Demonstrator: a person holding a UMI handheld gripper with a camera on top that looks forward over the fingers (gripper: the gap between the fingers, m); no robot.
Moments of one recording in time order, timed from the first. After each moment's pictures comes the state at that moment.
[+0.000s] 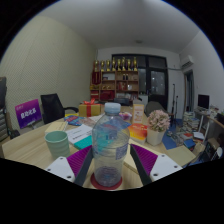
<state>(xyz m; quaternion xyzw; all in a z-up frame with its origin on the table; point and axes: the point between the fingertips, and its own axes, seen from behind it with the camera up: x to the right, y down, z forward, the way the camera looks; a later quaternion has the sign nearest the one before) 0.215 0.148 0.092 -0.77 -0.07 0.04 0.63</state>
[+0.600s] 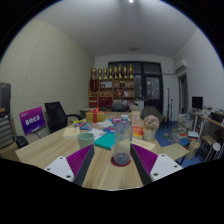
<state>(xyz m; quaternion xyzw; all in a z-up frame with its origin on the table) 0.177 -0.021 0.146 -0.75 -0.05 0.04 0.66</state>
